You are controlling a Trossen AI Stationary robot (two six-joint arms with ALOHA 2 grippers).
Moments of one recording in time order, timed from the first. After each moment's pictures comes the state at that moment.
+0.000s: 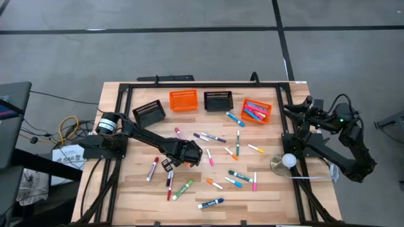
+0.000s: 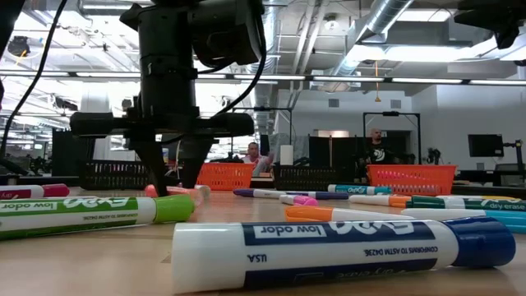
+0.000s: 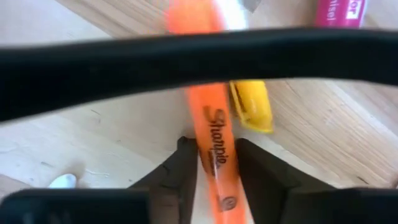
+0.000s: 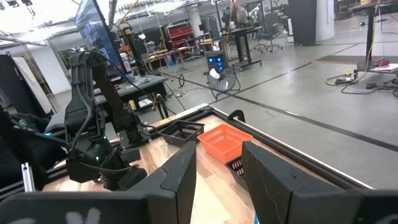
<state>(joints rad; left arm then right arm) -0.27 1.95 1.21 -0.75 -0.13 -2.35 -0.66 0.00 0.67 -0.70 -0.29 0.18</state>
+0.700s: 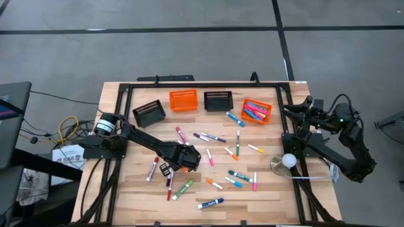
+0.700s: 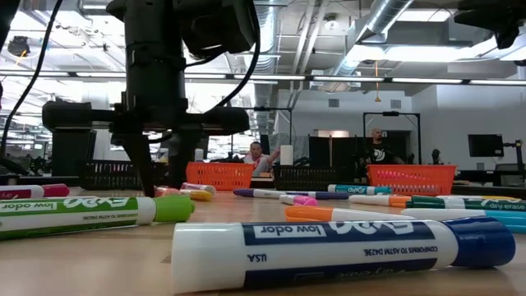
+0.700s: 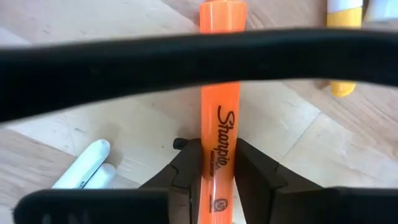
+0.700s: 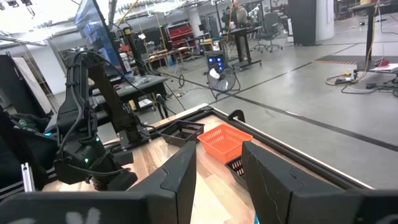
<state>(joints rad) -0.32 1.92 1.21 -0.75 -0.10 -2.36 -0.66 0.00 0.67 -0.70 -0.29 0.18</state>
